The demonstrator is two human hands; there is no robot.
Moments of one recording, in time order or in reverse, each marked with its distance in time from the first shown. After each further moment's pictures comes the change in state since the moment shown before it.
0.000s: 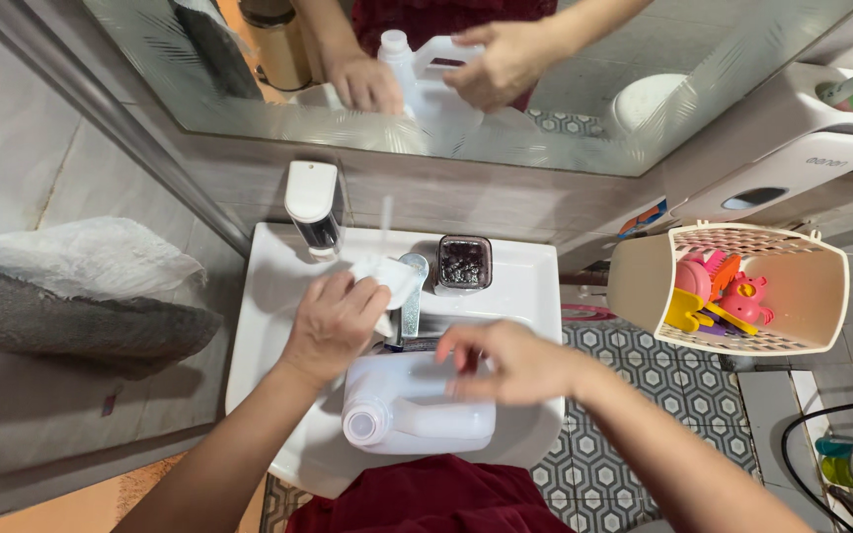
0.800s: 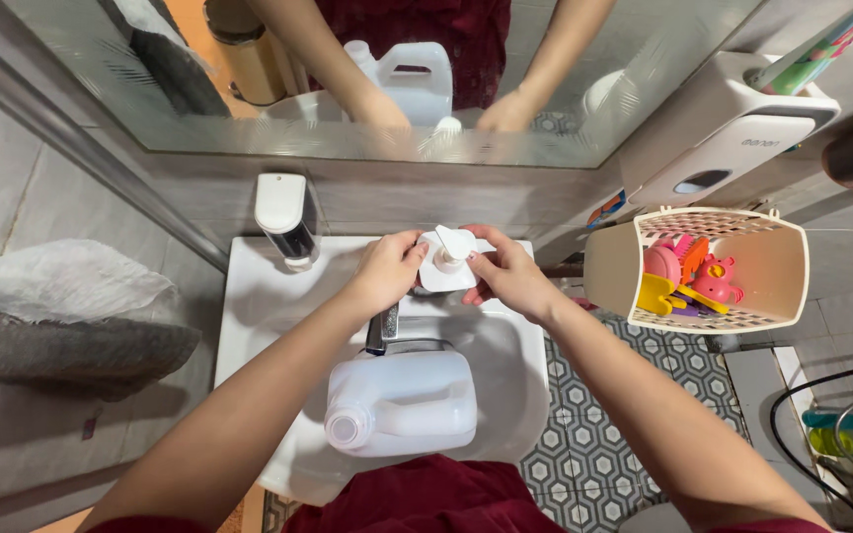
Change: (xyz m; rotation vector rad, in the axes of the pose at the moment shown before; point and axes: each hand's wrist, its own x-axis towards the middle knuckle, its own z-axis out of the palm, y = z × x) left_hand 0.086 0.013 0.084 -0.945 -0.543 -0.787; right_hand 0.037 0.083 -0.031 0.726 0.510 0.237
